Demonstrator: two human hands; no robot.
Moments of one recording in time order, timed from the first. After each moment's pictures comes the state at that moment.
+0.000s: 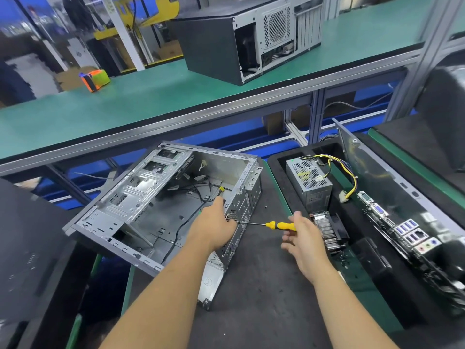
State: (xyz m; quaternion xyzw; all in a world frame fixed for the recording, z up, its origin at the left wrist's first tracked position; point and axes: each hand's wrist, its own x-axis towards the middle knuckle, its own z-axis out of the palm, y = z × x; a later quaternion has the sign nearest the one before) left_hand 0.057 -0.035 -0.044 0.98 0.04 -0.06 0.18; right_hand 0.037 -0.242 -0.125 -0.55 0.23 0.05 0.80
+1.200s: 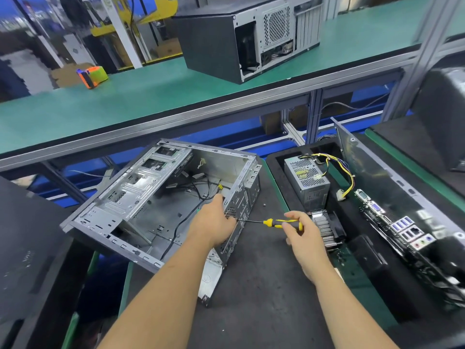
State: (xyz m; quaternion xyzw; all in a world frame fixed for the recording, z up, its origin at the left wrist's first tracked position) left_hand 0.056 -0.037 -0.042 0.98 0.05 -0.05 0.18; right_hand 0.025 -0.248 -0.132 -0.74 0.11 -0.03 0.67
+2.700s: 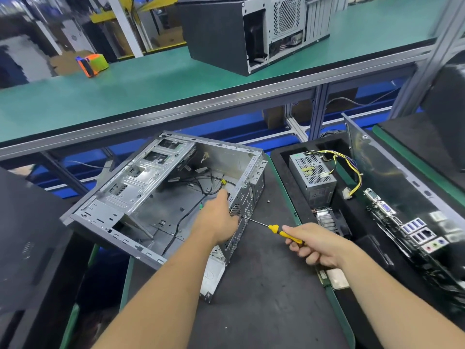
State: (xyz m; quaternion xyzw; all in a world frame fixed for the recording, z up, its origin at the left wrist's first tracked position) left_hand 0.062 -0.032 -0.047 0.97 0.04 -0.07 0.21; right_hand 0.054 -0.281 -0.129 -0.64 0.15 0.38 0.65
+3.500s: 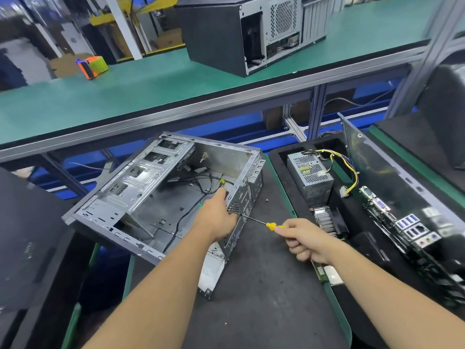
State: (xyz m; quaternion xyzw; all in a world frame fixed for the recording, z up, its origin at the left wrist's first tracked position) left_hand 0.059 -0.032 -0.042 0.96 0.04 -0.08 0.25; right_hand 0.053 -0.272 -0.130 -0.66 0.09 0.35 0.66
